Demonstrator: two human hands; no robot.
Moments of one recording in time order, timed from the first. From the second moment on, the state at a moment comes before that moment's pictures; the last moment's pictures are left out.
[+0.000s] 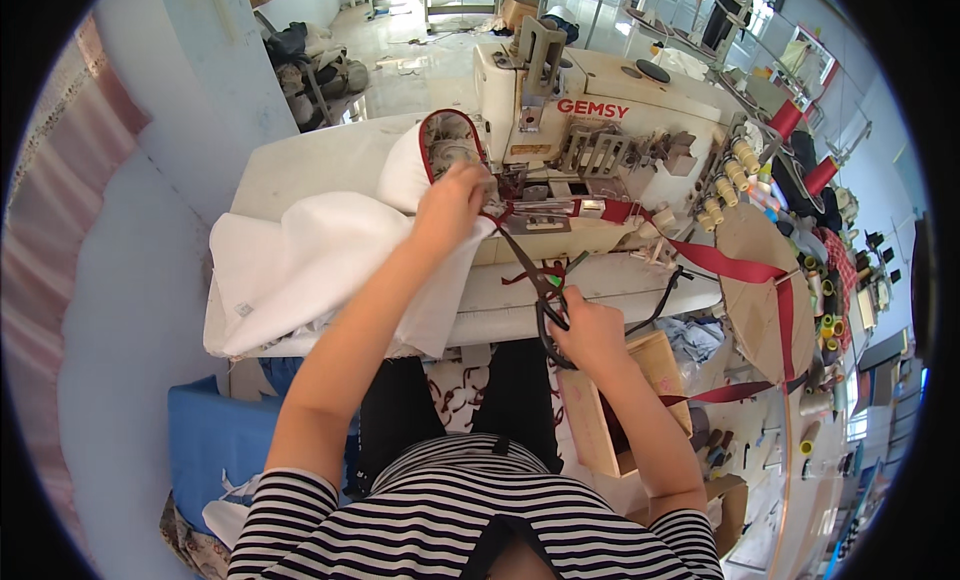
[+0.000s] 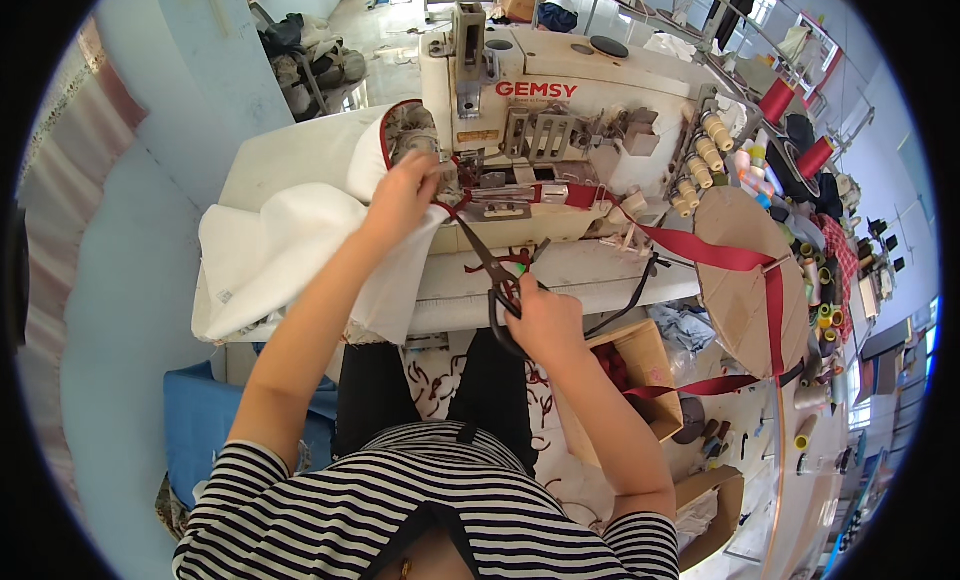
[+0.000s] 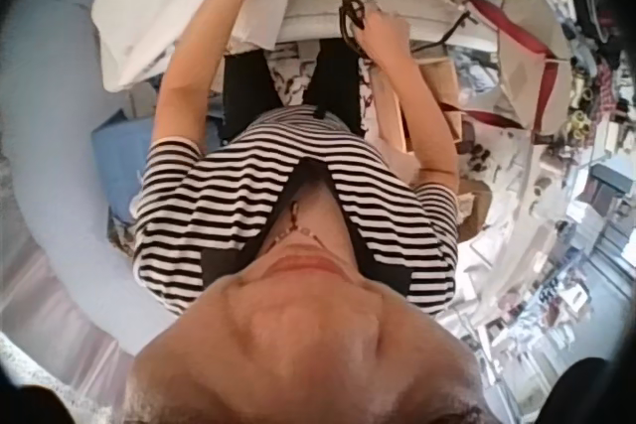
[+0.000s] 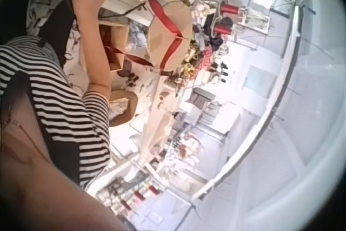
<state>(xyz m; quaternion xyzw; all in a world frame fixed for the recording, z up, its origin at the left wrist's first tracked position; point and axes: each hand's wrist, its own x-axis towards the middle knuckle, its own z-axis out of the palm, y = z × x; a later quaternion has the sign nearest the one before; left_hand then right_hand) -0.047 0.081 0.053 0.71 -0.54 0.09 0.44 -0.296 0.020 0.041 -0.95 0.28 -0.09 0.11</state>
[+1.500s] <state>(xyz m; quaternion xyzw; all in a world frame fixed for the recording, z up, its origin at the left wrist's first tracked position) 0.038 0.016 0.033 0.81 -0.42 0.20 0.36 -0.280 0.054 0.049 -0.73 0.29 -0.05 0.62</state>
